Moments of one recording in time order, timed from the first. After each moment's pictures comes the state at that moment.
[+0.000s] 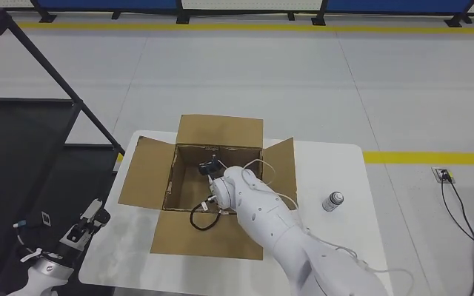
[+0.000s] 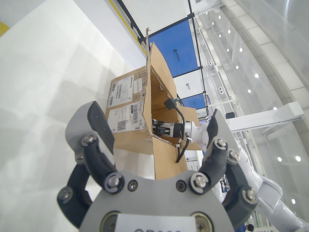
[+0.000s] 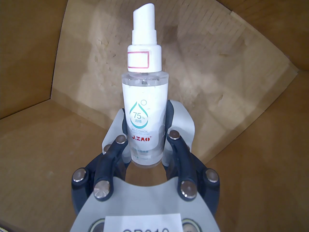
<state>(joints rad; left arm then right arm) 1.56 -1.12 -1.97 -1.67 -0.15 -0.35 -0.58 -0.14 -1.96 0.37 -0.20 -0.49 0.10 0.79</state>
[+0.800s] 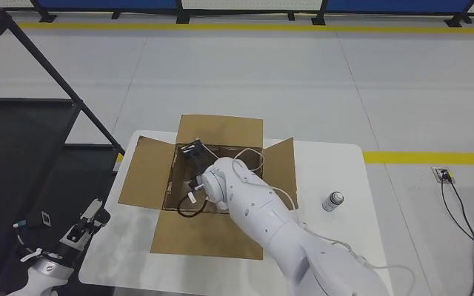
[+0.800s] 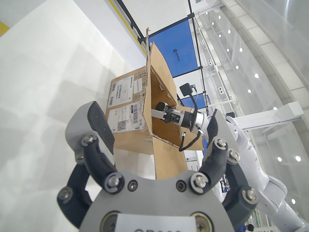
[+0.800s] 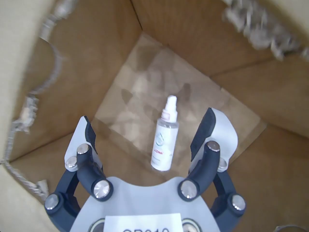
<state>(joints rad) 1.56 -1.12 -1.97 -1.67 -0.15 -0.35 -0.58 -0.08 -1.98 0.41 -0.25 -0.56 0.04 0.61</state>
